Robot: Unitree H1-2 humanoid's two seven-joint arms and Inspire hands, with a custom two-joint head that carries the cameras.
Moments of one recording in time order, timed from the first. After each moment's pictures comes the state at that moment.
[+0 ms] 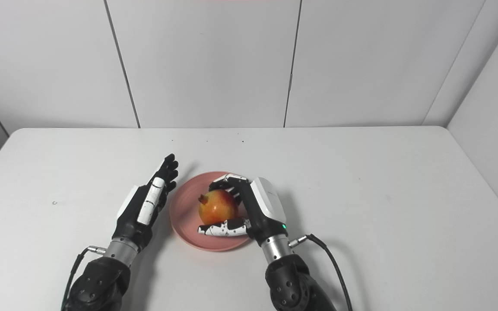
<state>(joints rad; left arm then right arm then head) -0.22 0.03 -0.09 -0.01 0.03 0.15 -0.12 -0.29 -0.01 0.33 0.13 -0.55 -0.06 -0.13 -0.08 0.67</state>
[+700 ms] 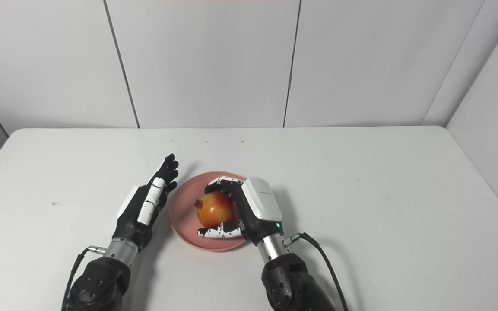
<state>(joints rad) -0.22 0.03 -0.09 -0.01 0.03 0.15 -0.12 -0.32 -0.03 0.38 0.20 -0.69 -0.10 -0.20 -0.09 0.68</state>
